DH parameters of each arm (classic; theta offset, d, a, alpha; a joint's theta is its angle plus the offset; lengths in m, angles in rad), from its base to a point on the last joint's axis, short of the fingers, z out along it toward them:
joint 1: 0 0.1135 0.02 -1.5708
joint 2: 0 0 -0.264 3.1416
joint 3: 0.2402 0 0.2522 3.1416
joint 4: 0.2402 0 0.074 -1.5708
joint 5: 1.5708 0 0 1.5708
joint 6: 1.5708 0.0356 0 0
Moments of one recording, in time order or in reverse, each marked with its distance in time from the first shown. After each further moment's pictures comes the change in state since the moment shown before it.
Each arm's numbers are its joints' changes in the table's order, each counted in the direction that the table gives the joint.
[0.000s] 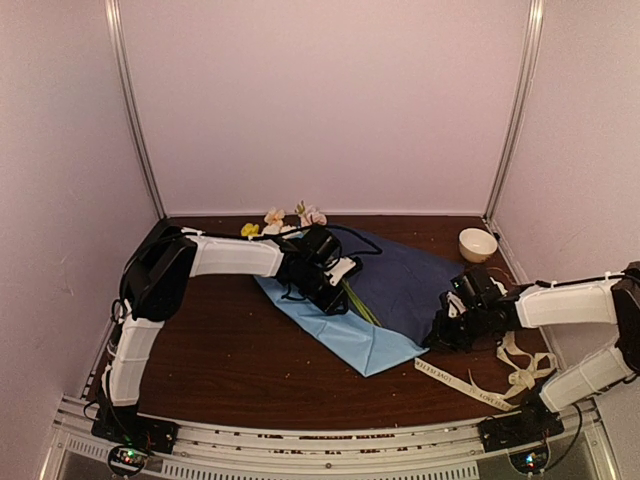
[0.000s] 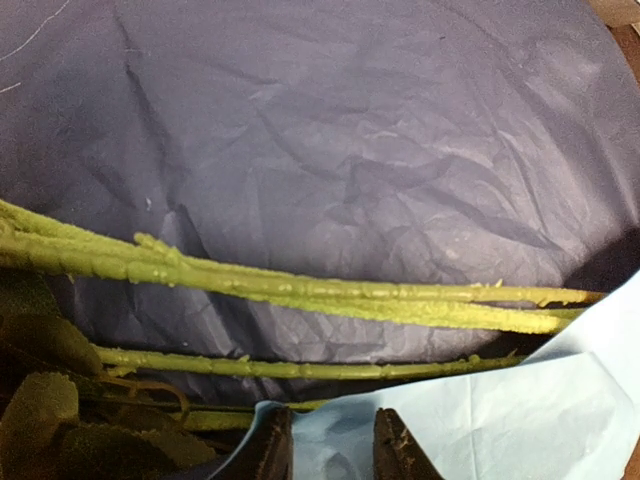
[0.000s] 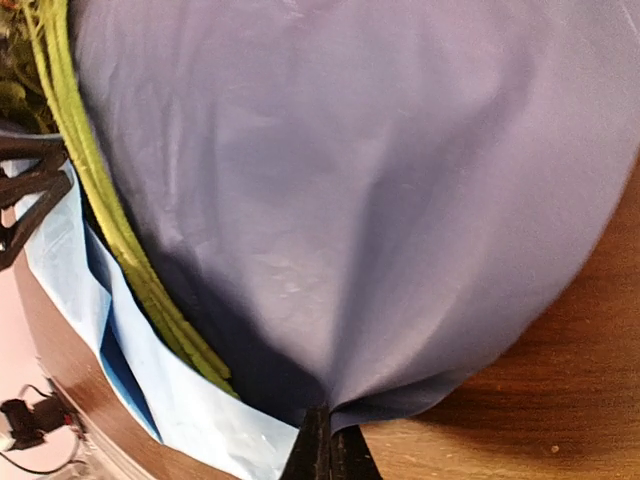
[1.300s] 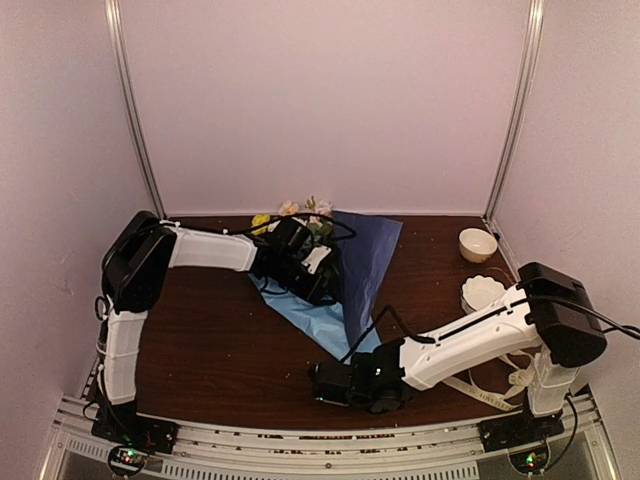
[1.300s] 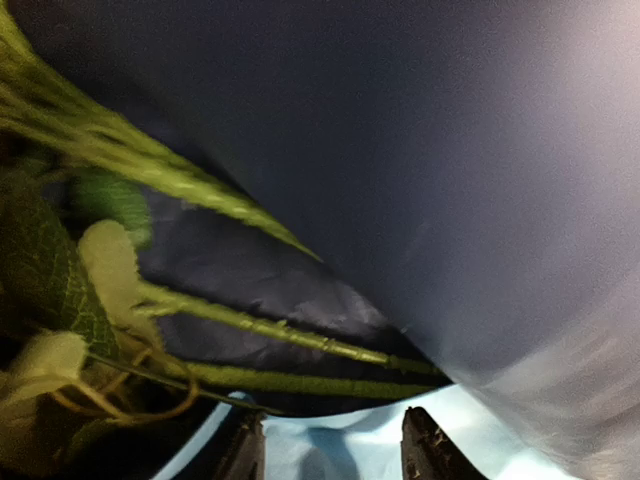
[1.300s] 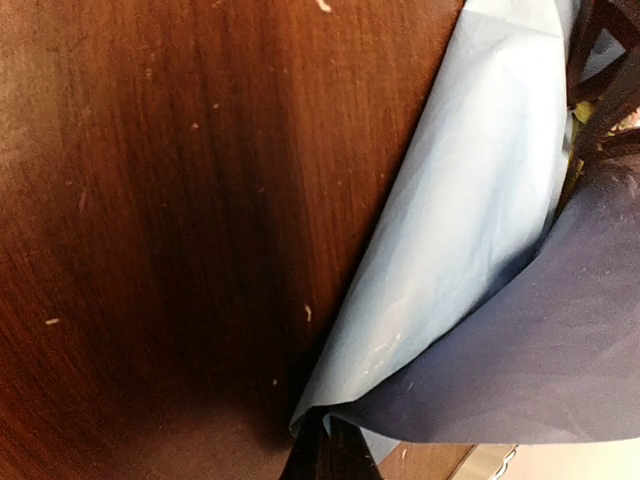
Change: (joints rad) left arm 0.105 -0.101 -0.175 -0.167 0.158 -0.067; right arm 0.902 0.545 0.577 0.361 0.992 -0.920
